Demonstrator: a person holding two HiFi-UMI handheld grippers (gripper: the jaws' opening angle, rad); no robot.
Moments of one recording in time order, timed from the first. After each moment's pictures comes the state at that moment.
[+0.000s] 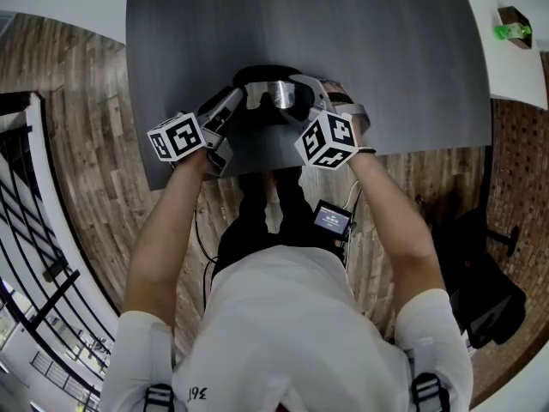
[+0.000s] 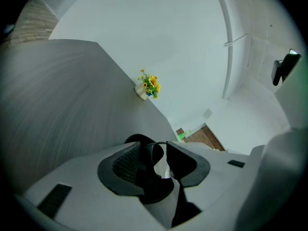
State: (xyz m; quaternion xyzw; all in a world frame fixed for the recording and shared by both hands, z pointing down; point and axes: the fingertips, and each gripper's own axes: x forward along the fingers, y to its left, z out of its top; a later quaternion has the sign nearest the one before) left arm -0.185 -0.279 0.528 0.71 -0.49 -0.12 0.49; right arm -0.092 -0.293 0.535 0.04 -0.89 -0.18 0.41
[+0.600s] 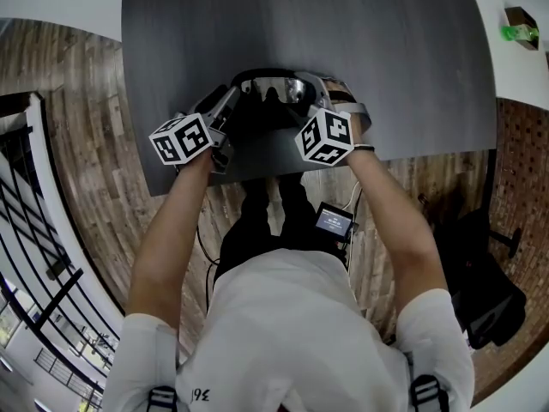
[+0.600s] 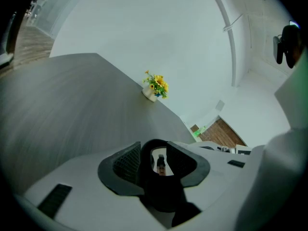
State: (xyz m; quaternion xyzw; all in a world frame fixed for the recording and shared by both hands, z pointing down) left arm -0.206 -0.289 0.549 0.69 -0.56 -0.05 0.46; right arm -0.089 -0.315 0.569 0.06 -0.87 -0.19 0.44
